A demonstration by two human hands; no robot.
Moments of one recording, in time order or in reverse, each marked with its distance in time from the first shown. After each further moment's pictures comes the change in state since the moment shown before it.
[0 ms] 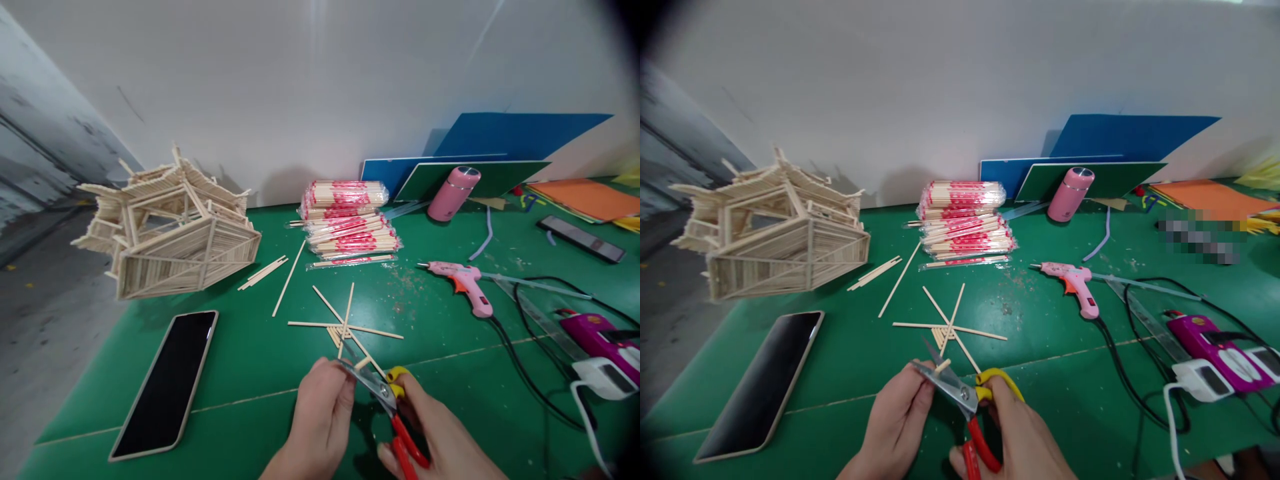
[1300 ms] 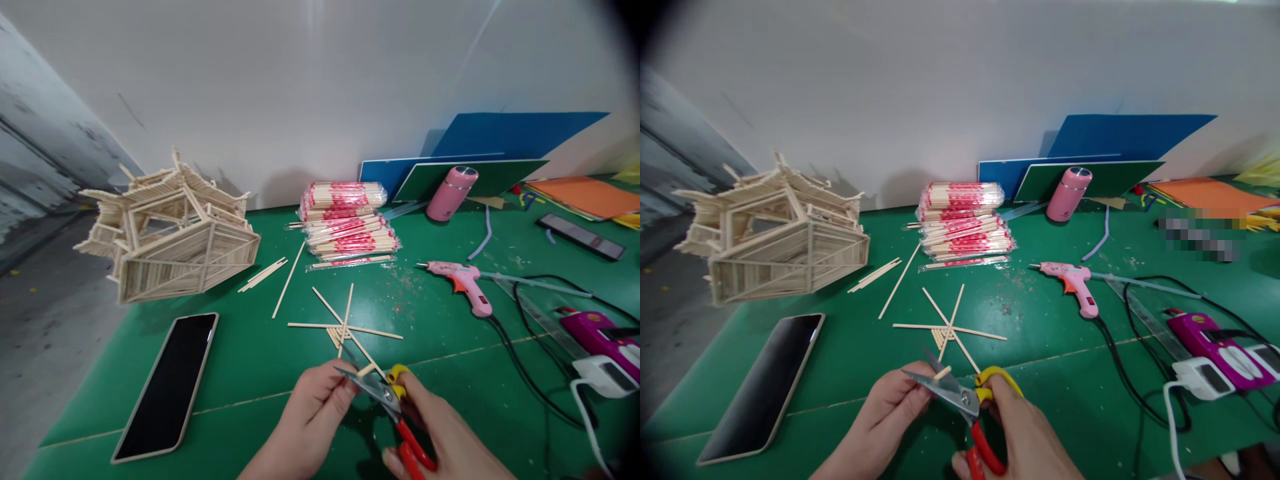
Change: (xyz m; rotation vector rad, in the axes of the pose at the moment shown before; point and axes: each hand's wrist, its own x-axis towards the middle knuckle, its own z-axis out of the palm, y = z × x) left_hand 0.014 0.012 -0.019 -0.477 -0.235 -0.246; right_hand -0.004 -0.003 -0.008 0.047 0.019 -0.041
